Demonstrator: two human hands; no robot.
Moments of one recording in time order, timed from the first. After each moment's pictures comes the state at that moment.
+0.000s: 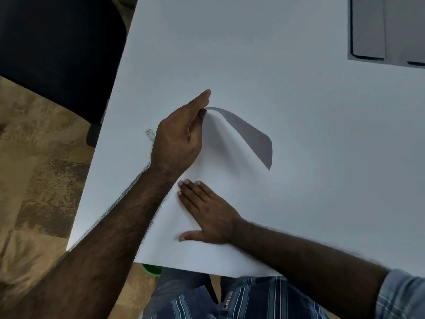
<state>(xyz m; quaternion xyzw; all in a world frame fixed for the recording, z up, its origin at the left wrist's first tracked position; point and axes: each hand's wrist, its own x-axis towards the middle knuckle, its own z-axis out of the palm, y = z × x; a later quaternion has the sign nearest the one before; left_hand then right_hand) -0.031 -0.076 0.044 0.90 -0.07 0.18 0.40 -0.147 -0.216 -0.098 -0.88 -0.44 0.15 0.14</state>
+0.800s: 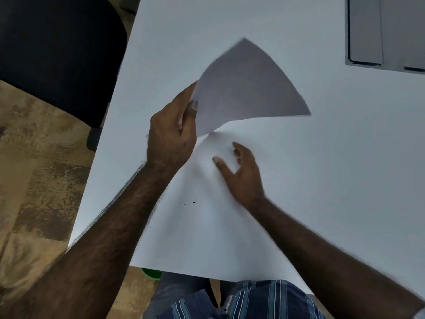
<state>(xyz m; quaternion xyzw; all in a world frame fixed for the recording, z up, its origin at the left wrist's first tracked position) -0.020 -0.071 0.061 0.89 -0.01 0.17 0.43 -0.073 -0.247 -0.052 -0.85 0.10 0.09 0.51</state>
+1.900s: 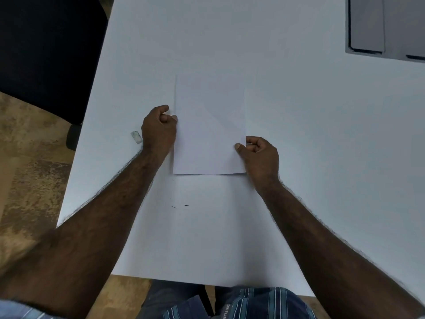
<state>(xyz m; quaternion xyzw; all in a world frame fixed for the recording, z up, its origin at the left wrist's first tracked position) 0.031 -0.046 -0.055 0.82 0.28 -0.02 0.50 -0.022 -0.291 -0.076 -0.80 0.27 0.10 0.53</state>
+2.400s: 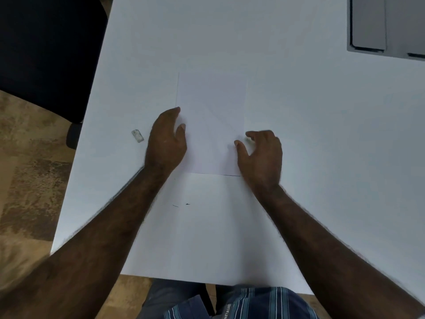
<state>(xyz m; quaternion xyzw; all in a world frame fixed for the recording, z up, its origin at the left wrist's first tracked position) -0.005 -0.052 -0.064 0.92 0.05 0.07 0.38 -0.033 -0.283 -0.063 -0.95 0.10 -0.06 0.28</state>
